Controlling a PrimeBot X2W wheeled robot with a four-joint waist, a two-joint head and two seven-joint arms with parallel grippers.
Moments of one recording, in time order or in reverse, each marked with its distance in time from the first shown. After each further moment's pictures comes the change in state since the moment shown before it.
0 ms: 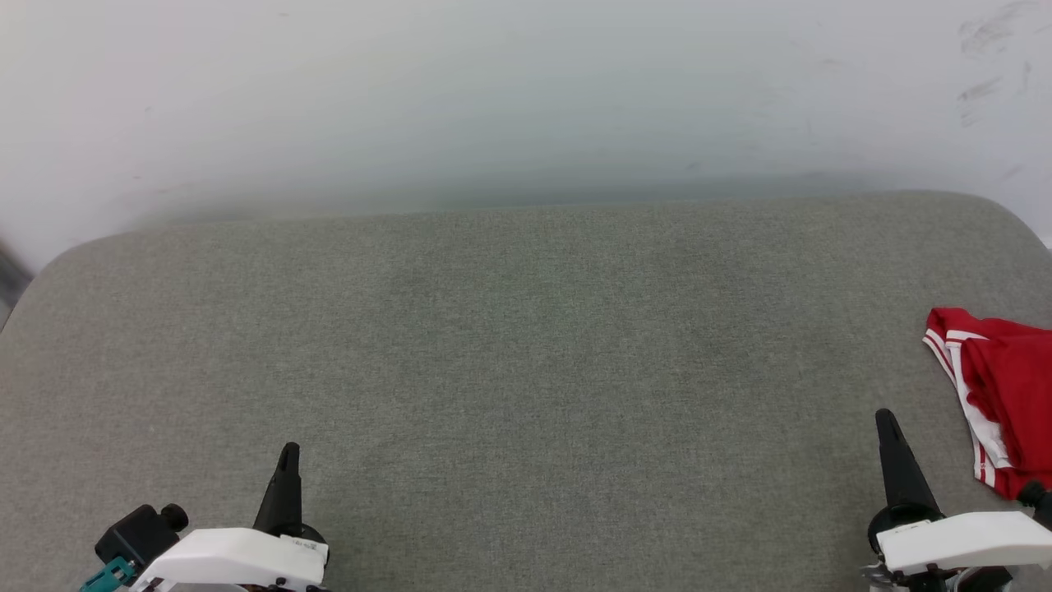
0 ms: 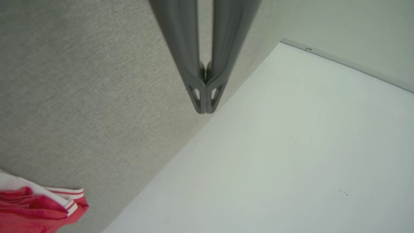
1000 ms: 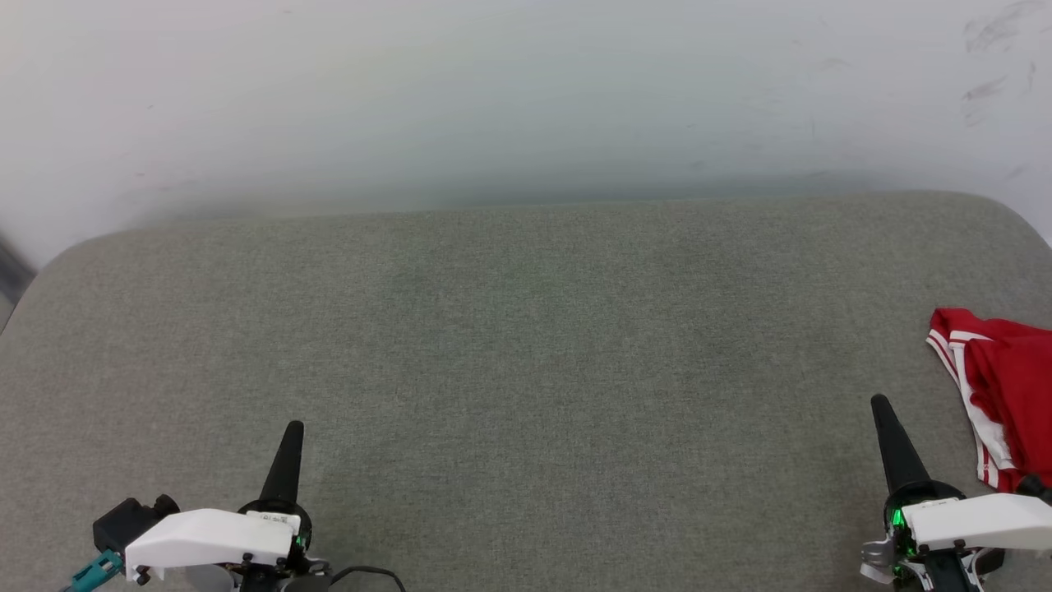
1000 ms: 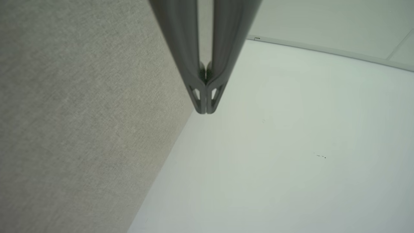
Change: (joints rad) left arm -0.054 0.000 0.029 0.036 -0.328 -0.036 0.082; right arm -0.050 0.000 -0.014 0.037 0.318 0.000 0.081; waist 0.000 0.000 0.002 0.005
